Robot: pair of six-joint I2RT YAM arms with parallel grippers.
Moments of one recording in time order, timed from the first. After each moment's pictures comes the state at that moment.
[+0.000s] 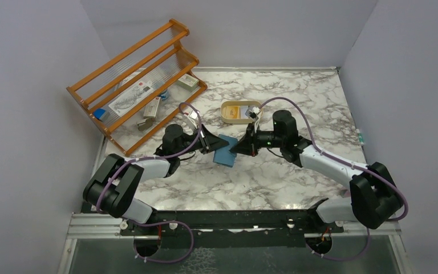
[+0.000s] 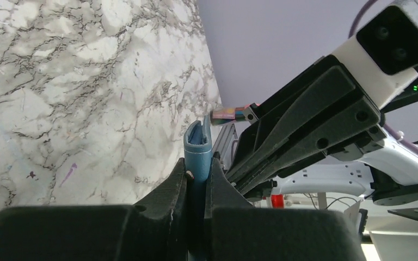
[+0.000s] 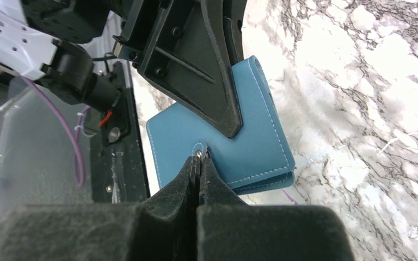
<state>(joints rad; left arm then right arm) -0.48 1.47 0.48 0.87 0.64 -1.13 0.57 1.35 0.73 0.22 -0.78 0.21</state>
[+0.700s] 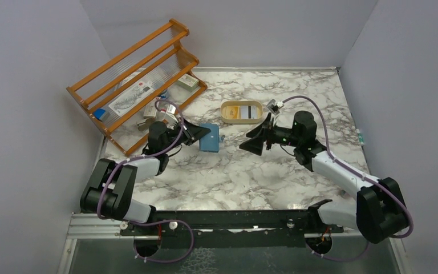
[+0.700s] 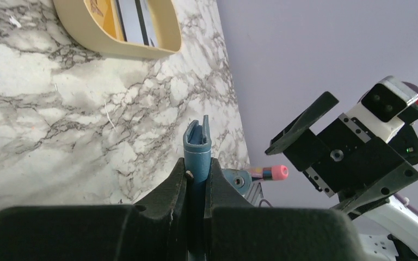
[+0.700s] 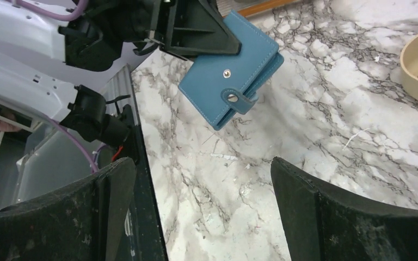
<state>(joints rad) -0.27 1.44 0.44 0.88 0.60 -1.09 0.38 1.22 0.61 0.44 -0.92 0.40</state>
